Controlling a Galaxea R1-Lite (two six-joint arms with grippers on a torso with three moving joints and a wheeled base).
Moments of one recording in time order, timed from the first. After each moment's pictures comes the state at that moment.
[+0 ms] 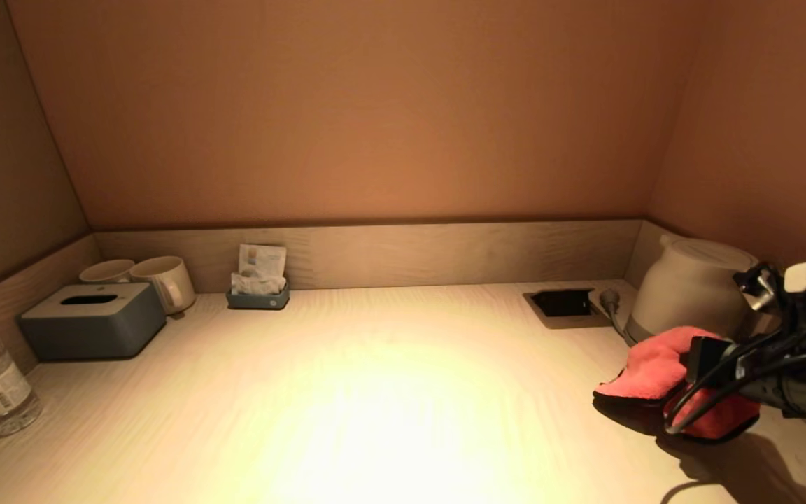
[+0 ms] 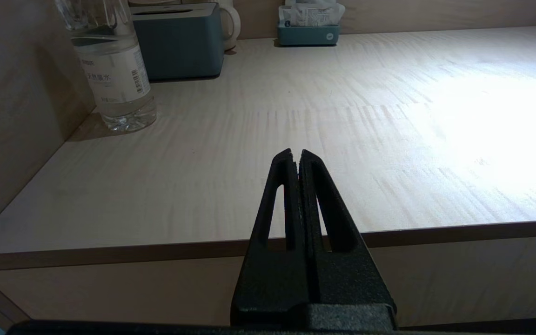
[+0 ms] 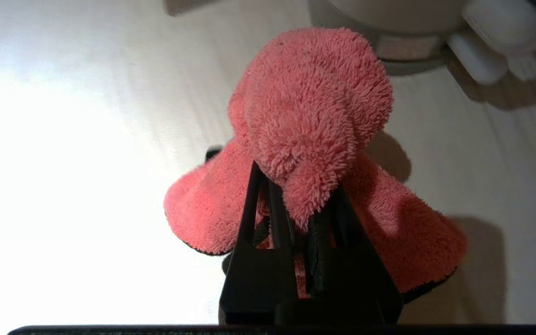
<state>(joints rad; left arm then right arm) 0.00 0.00 0.00 0.00 -0.03 0.01 -0.18 1.49 -0.65 -0.24 0.07 0.13</state>
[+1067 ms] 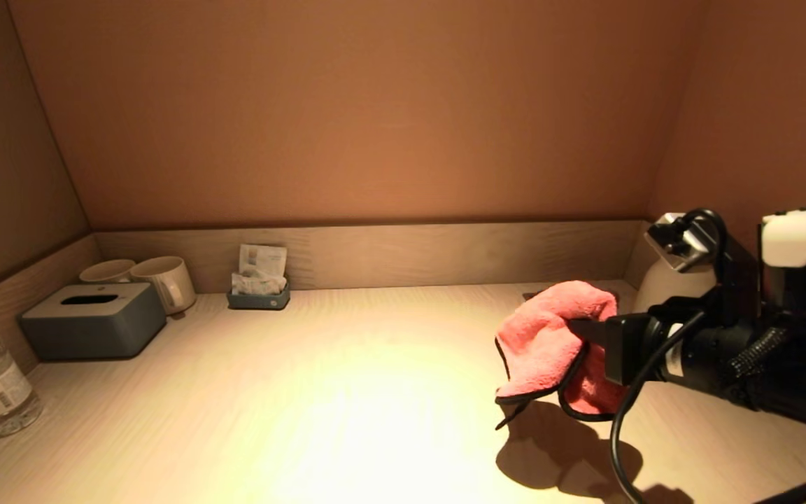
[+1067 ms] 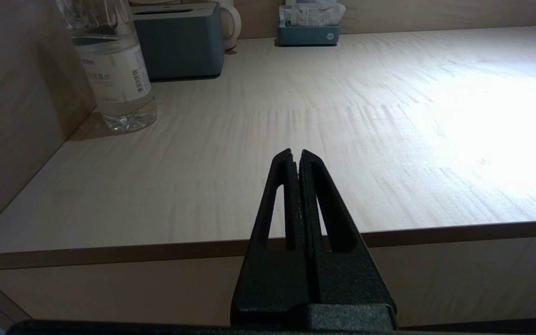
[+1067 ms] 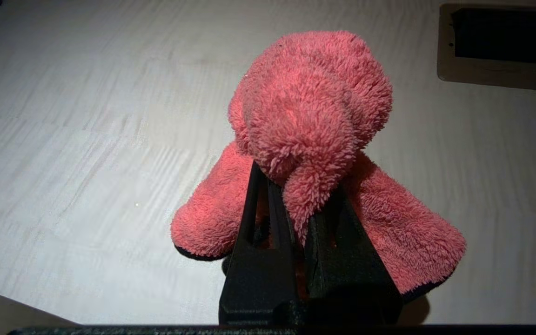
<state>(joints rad) 0.00 0.00 0.00 0.00 -0.03 0.01 0.33 1.32 -0.75 -0.15 0.06 0.13</state>
